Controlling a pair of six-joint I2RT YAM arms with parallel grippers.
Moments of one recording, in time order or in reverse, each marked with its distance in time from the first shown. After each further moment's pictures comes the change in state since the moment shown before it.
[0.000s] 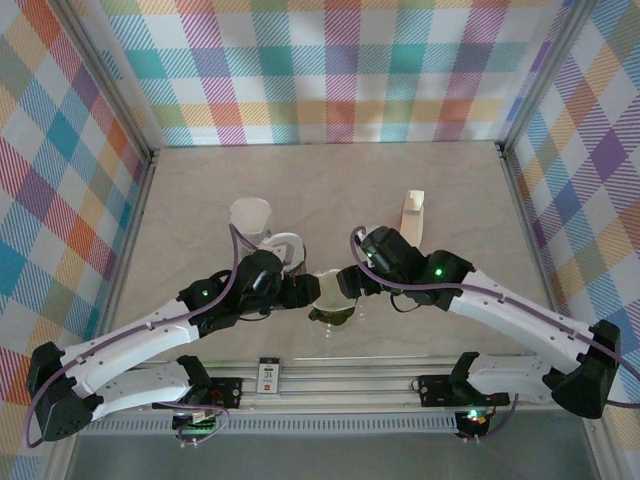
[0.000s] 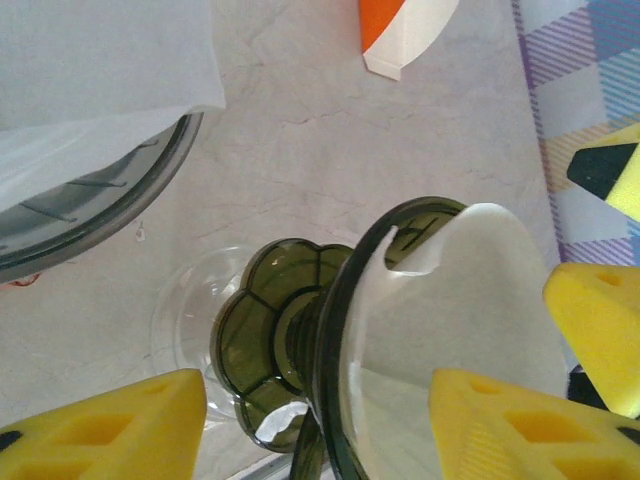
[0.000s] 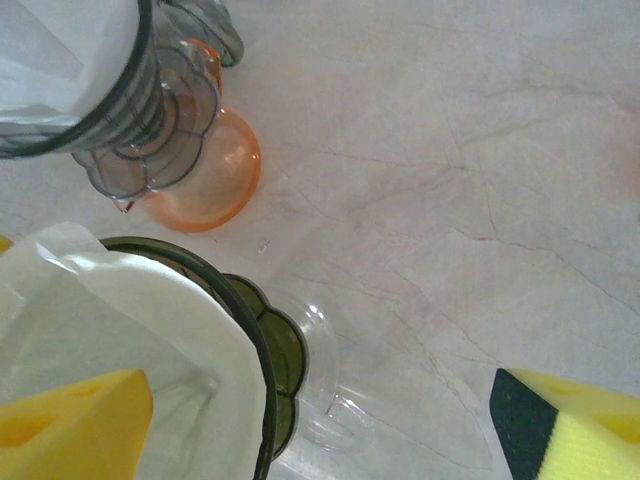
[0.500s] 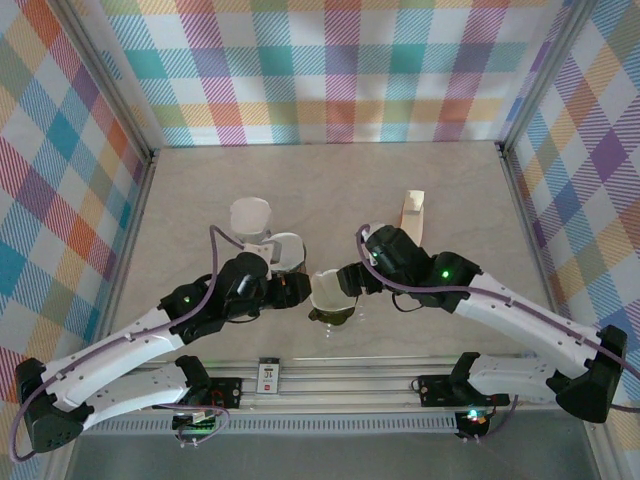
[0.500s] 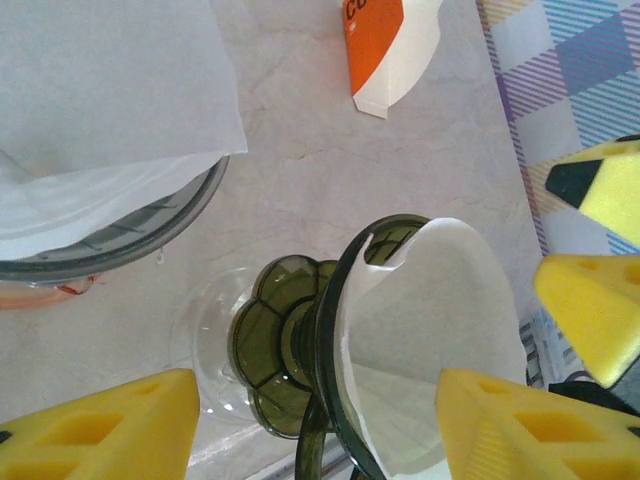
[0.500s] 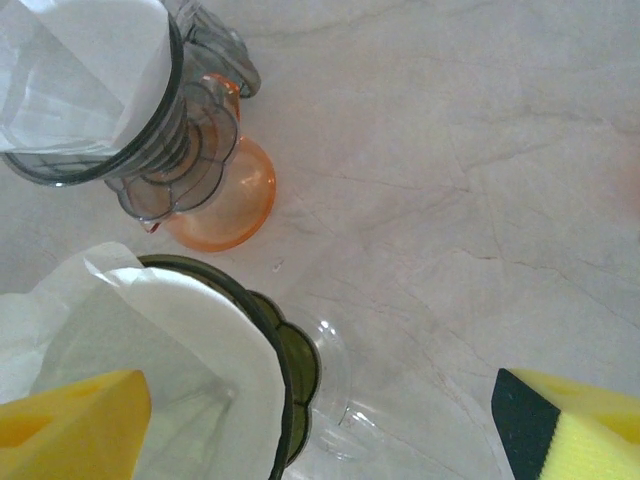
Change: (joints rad) left arm -0.001 -0.098 0.010 -0.058 -0.058 0.027; right arm 0.000 -0.021 0.001 0.019 -0.015 0.000
